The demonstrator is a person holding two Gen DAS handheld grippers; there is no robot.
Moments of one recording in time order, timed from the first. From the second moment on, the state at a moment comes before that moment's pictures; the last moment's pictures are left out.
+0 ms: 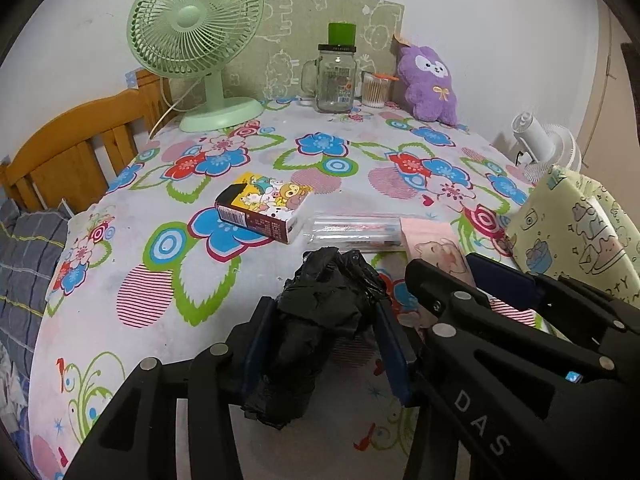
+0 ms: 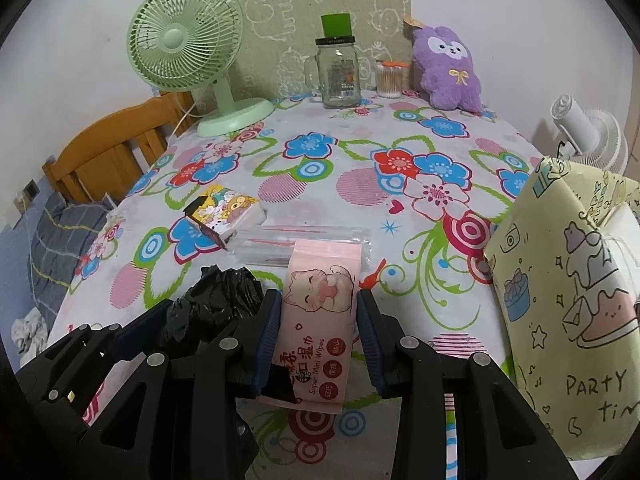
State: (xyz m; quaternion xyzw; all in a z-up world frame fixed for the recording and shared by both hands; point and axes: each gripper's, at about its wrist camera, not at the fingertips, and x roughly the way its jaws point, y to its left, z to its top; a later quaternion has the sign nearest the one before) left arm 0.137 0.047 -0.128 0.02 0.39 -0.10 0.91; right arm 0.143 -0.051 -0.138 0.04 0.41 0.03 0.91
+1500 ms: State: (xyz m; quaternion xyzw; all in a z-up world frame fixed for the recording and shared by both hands) left arm 0.076 0.013 -0.044 0.01 0.31 -0.08 0.95; right arm 0.087 -0.081 -0.043 0.01 0.33 0.06 0.94
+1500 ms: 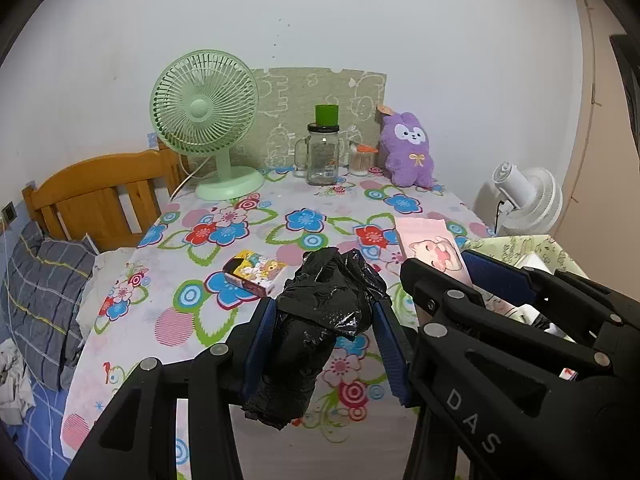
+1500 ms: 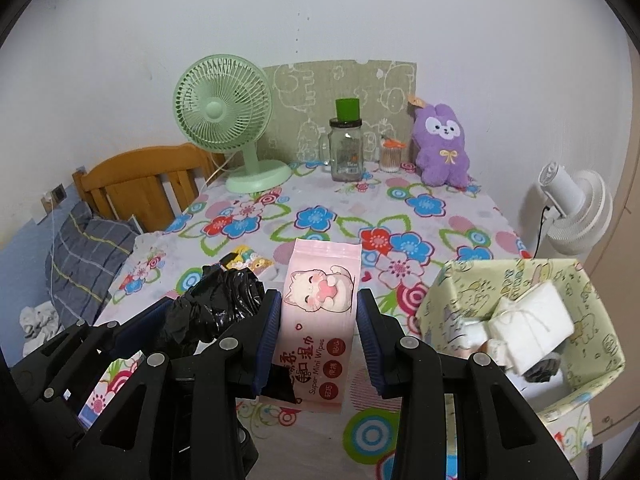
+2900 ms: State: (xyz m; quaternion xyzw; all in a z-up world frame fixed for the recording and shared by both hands) left arm 0.081 -0.120 -0.016 0.04 0.29 -0.15 0.94; right arm 0.079 -0.213 -0.009 0.02 0.30 0.00 0.95
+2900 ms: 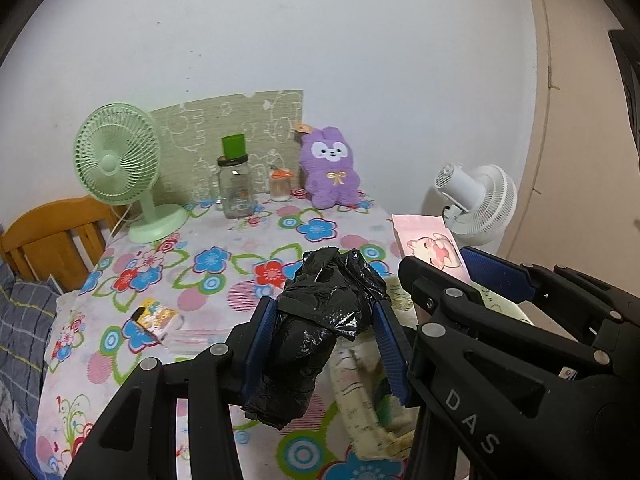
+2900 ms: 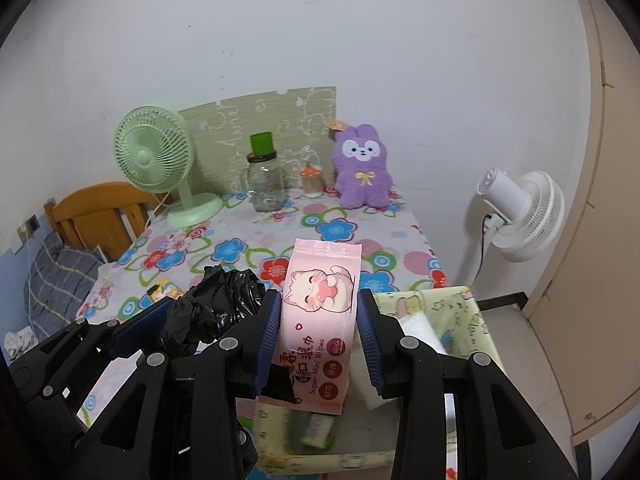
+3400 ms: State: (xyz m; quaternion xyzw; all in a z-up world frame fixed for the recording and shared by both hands) left arm 0.086 -0.167 -0.026 0.05 0.30 -0.18 0.93; right arm 0.079 -0.260 -0.020 0.04 0.31 -0.03 0.95
